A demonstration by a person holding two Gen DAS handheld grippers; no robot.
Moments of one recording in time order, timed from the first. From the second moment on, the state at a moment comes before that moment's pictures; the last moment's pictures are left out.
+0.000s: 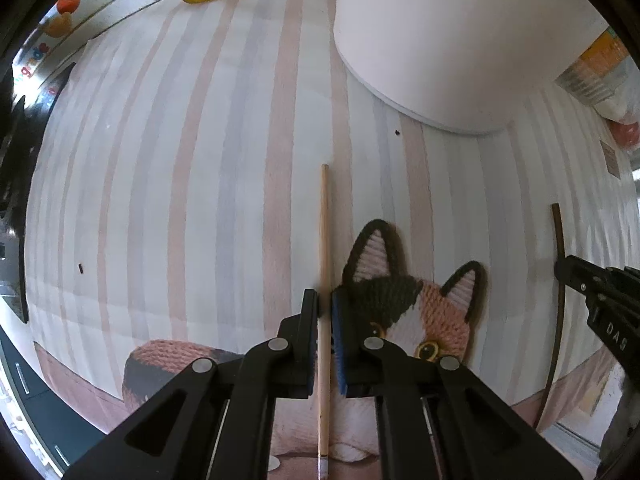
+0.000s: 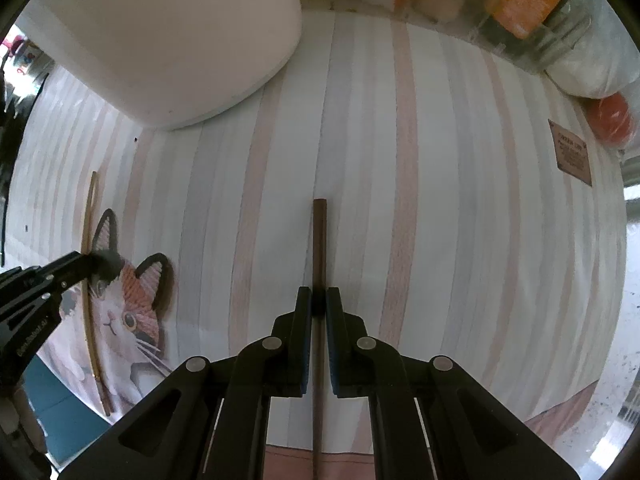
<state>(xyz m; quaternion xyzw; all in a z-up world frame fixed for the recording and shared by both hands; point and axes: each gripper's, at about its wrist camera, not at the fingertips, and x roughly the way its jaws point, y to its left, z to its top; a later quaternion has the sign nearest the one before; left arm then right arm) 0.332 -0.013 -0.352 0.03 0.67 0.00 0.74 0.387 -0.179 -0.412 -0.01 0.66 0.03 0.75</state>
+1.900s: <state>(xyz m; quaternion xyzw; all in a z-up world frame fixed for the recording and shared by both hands) 0.317 0.002 -0.167 0.01 0.50 -0.02 0.87 0.323 -0.181 -0.231 0.11 0.41 0.10 0.90</state>
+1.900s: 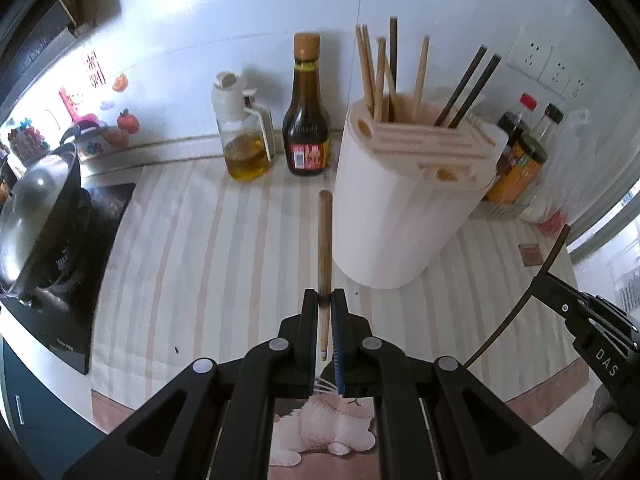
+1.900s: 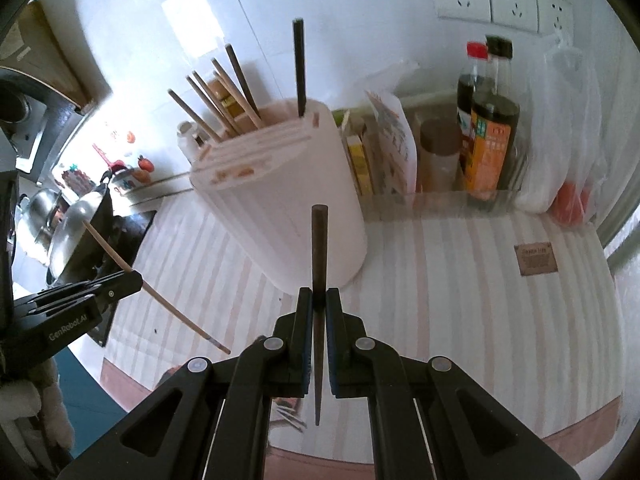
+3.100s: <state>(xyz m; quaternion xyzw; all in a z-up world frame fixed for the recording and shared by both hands) 0.399 -0.021 0.008 -0.01 0.35 0.00 0.94 0.385 -0.177 -0.016 0.06 0.23 0.11 0.97</state>
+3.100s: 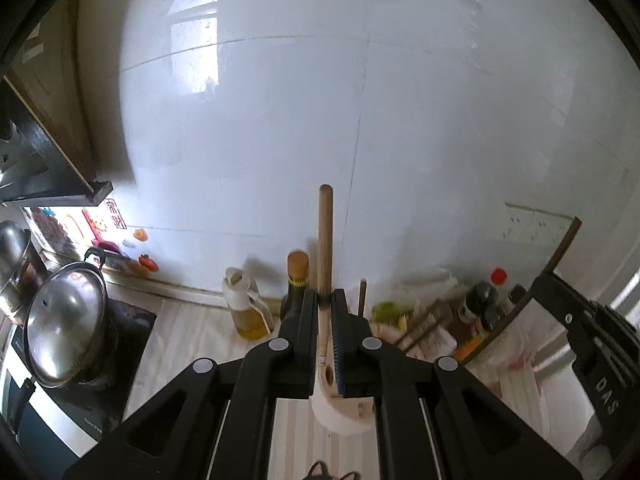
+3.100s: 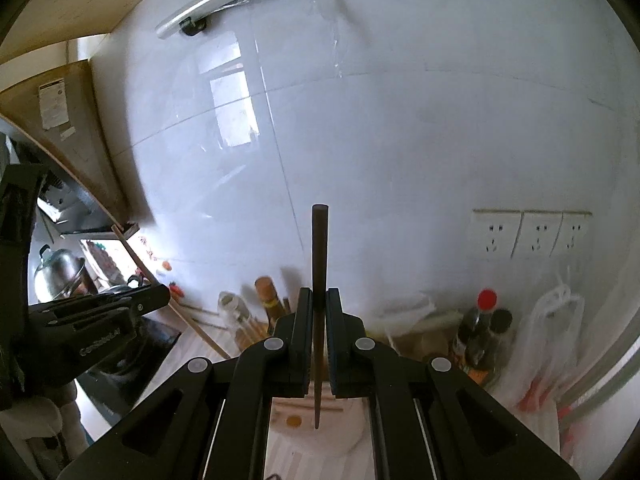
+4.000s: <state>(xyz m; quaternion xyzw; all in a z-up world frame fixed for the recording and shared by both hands) 0.475 -0.039 -0.008 -0.06 0.39 0.00 0.92 0.485 -0.183 -0.041 0.11 0.26 0.09 0.95</state>
